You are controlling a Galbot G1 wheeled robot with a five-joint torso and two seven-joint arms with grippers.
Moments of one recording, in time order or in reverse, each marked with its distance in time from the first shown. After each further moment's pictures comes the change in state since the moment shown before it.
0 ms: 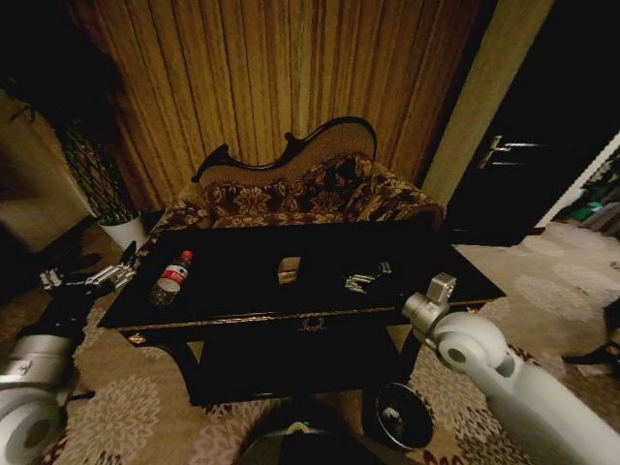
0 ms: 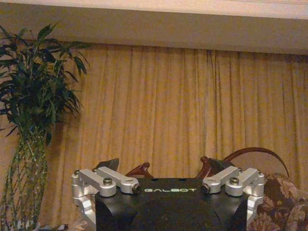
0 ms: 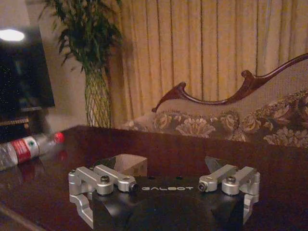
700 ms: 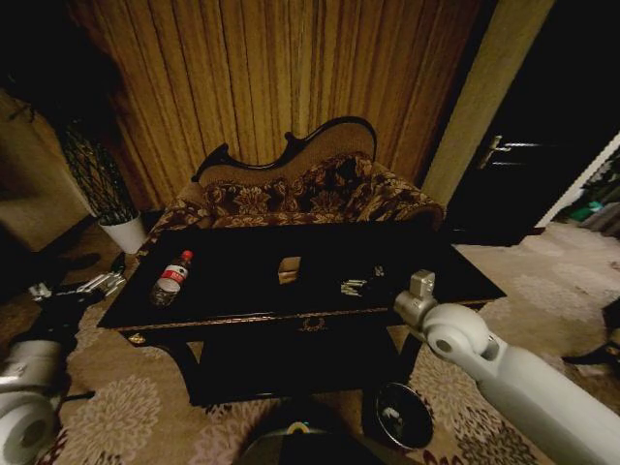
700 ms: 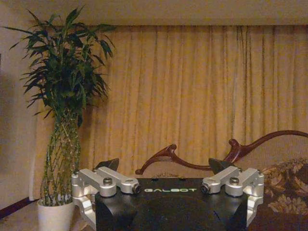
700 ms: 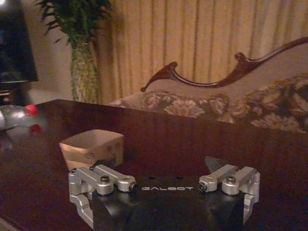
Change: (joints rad) left arm 0.012 0.000 -0.055 0.062 -0.007 0.054 -0.042; right arm 0.223 -0.013 -0.236 -0.146 -0.038 -0.021 0.040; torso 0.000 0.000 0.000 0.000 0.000
